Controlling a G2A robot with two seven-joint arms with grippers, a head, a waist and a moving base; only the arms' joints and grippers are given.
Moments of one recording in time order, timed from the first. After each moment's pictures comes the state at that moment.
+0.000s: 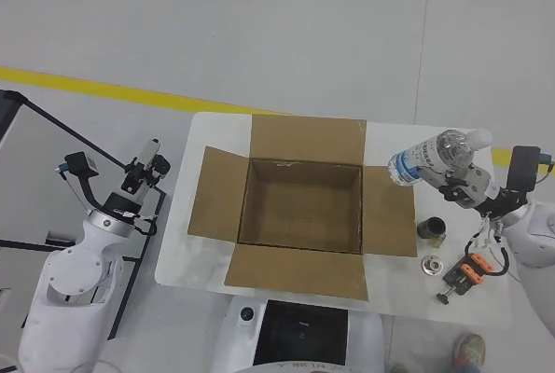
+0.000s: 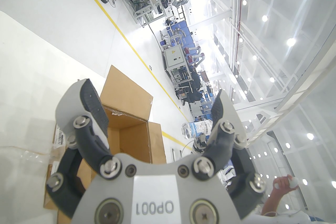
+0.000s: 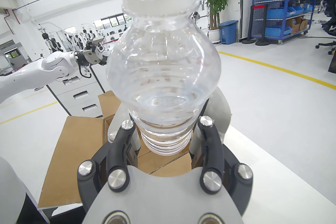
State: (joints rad) left arm 1.80 -1.13 -1.81 -2.02 -0.14 -0.17 -0.35; right arm -1.37 -0.80 1.44 -1.55 -0.69 -1.01 -0.15
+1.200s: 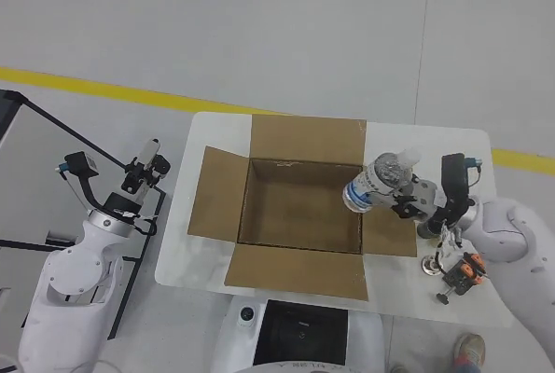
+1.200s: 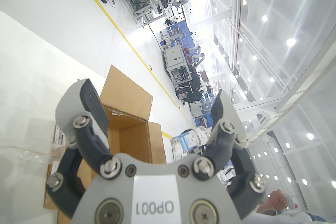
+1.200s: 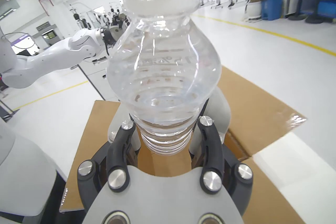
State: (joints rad) left arm 1.80 -1.13 -1.81 -2.02 -0.14 -0.17 -0.35; right arm -1.25 -0.83 1.17 -1.59 -0.47 -1.00 0.20
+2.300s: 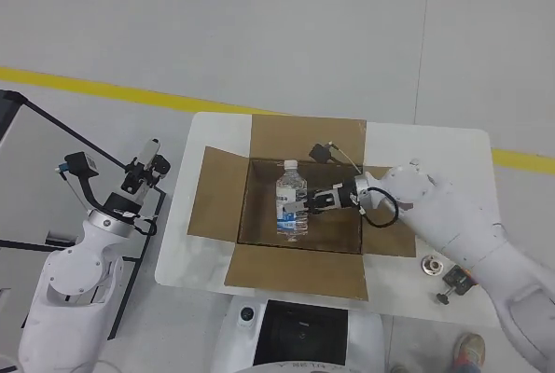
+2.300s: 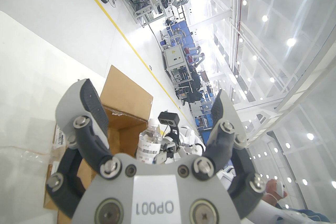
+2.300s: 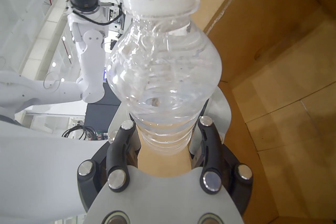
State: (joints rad) left arm 1.80 -1.13 -1.81 -2.02 -0.14 -0.17 -0.35; right arm -0.64 -1.13 0.45 -1.12 0.39 -0.46 1.02
